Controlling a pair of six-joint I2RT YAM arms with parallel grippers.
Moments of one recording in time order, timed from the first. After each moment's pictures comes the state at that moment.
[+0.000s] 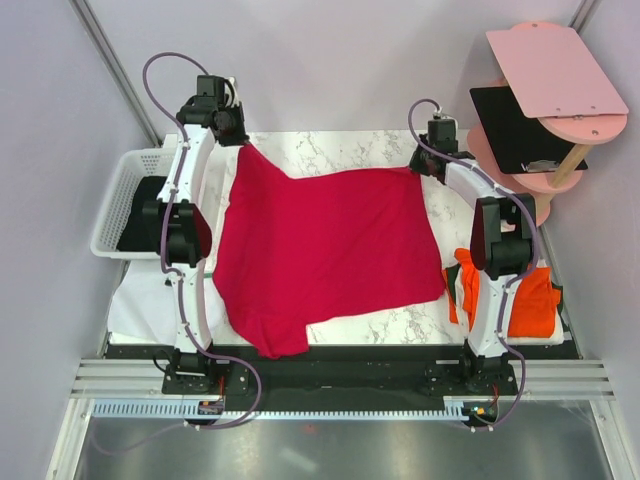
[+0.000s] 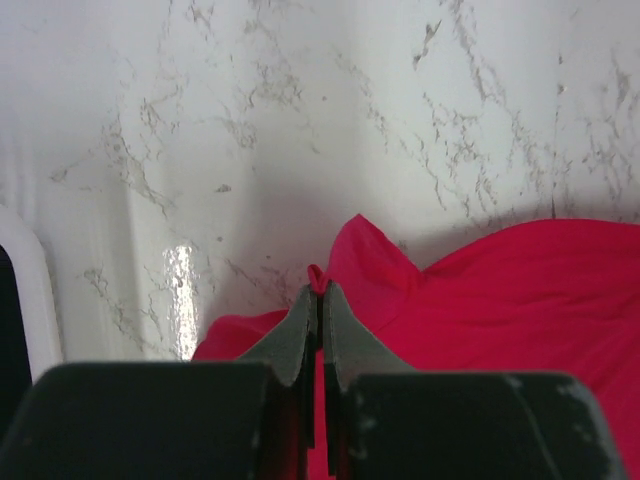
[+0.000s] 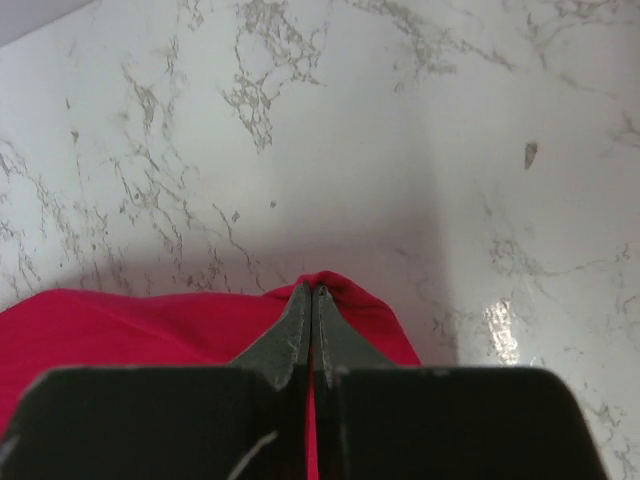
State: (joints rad) left arm -0.07 2.30 2.38 -0.88 0.13 -0.18; right arm 0.12 2.11 1.64 -0.21 0.03 0.44
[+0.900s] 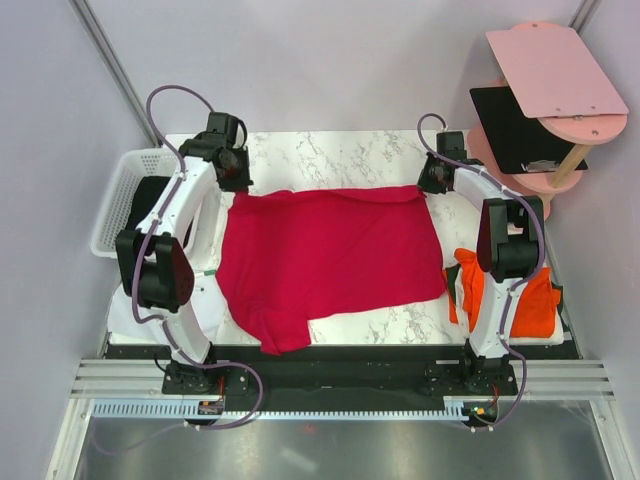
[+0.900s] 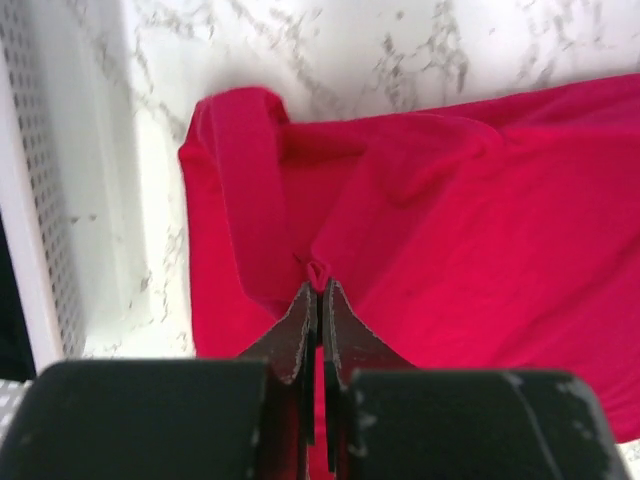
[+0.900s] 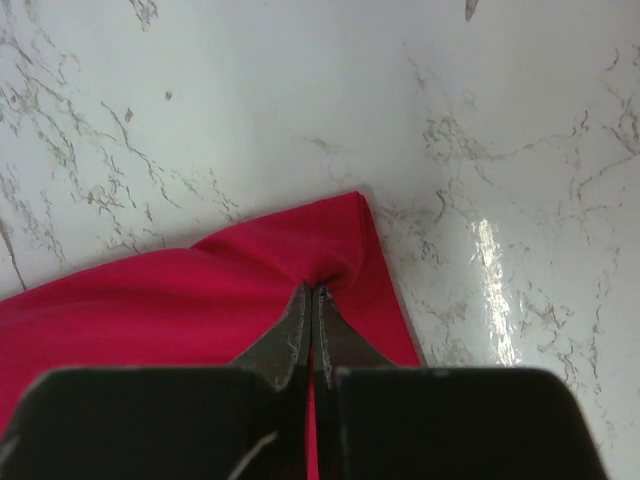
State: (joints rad) left arm -0.18 1.83 1.73 -0.86 -0.01 -0.22; right arm 0.07 2.07 1.56 -0.33 -0.03 0.42
